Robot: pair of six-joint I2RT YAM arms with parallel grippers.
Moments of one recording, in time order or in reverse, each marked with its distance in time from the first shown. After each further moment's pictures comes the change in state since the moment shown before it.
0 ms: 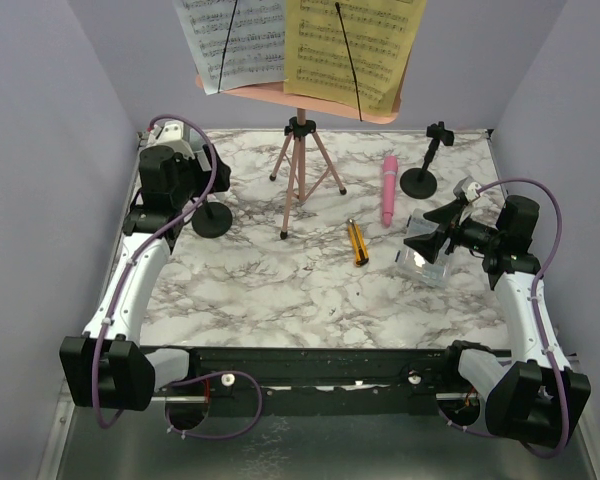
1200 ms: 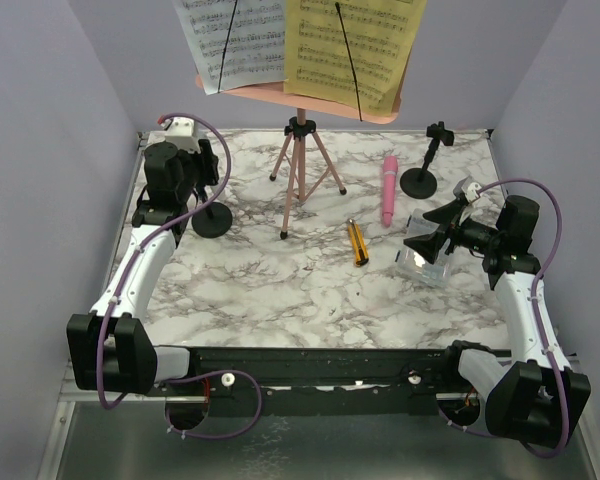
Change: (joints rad) left arm 0.000 0.095 -0.027 0.233 -0.041 0.193; right arm 0.000 0.000 0.000 0.000 -0.010 -0.007
